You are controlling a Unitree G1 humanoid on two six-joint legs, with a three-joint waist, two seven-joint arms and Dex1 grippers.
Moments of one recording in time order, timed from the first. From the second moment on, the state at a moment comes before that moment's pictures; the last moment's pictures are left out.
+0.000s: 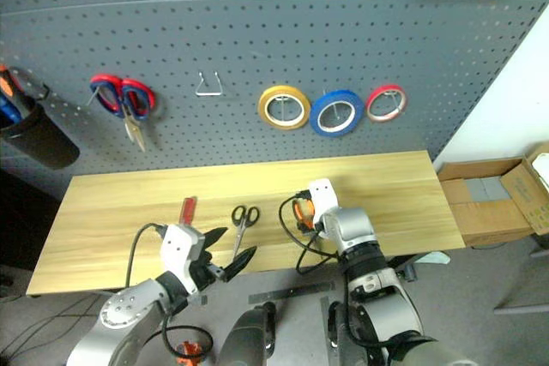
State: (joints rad) left arm 0.25 0.42 0.04 -0.47 -0.31 0.41 -0.52; right arm -0.72 0.13 0.06 0.49 -0.02 1.01 0.10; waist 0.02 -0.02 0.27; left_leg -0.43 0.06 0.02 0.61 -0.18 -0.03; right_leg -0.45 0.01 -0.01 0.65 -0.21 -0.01
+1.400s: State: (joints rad) left arm 0.18 0.40 0.09 -0.41 -0.36 0.34 -0.54; right arm -0.64 0.01 0.19 0.12 0.10 0.84 0.39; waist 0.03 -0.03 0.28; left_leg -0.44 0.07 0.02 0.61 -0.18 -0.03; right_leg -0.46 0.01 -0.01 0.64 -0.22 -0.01
